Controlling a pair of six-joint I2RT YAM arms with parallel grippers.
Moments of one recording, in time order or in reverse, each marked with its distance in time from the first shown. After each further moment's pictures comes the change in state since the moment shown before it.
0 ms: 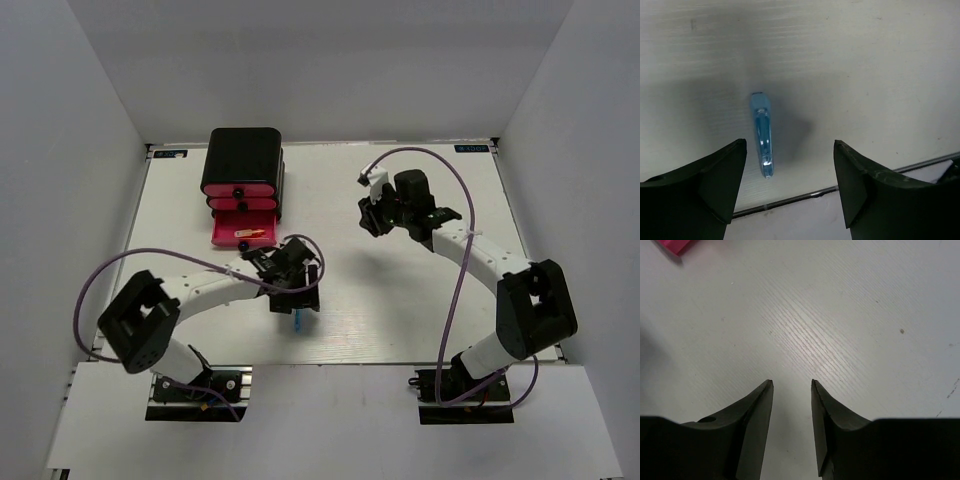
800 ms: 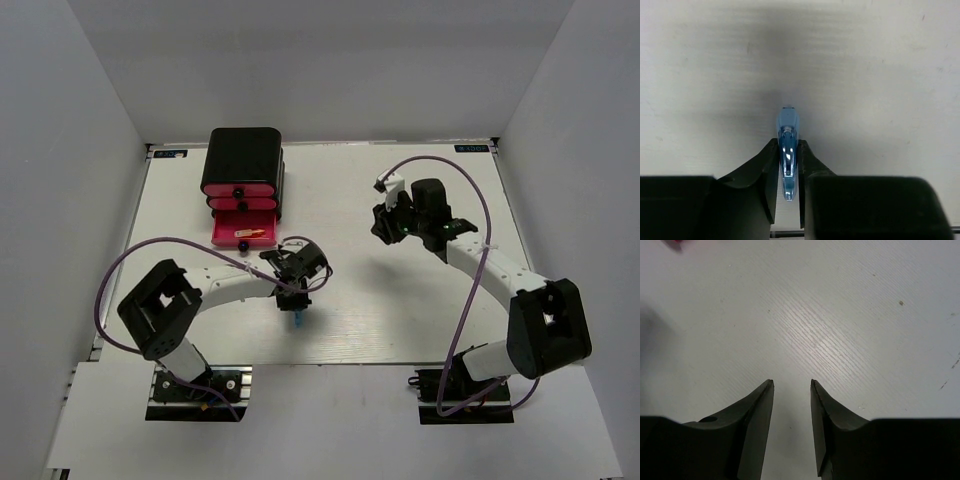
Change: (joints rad) left arm -0.096 0.172 0.094 -0.104 -0.265 -0.119; right arm -0.071 -0.118 -0.122 0.005 -0.042 0.024
